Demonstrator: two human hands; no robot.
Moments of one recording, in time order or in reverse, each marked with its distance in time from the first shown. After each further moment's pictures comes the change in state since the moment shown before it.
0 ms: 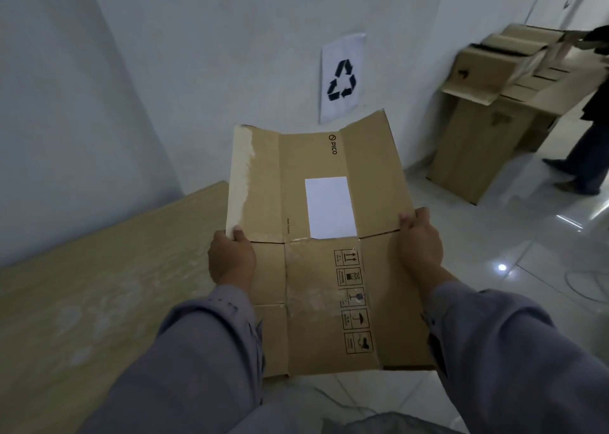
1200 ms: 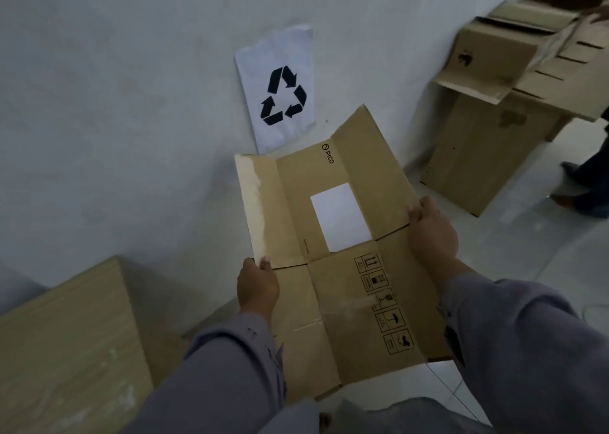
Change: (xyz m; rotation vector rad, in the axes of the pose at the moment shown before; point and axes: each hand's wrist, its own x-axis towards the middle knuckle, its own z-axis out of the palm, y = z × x) left_hand 0.075 0.201 0.320 0.164 -0.284 -0.033; right_hand 0.405 0.063 0.033 -0.145 -0.019 -0.064
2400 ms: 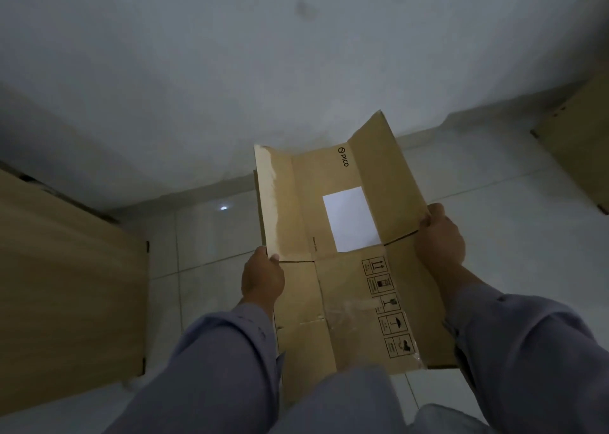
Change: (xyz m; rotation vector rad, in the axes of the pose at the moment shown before) left_hand 0.048 -0.152 0.443 0.016 -0.026 -0.351; right_hand 0.134 0.309 0.347 -0.211 -0.367 -0.178
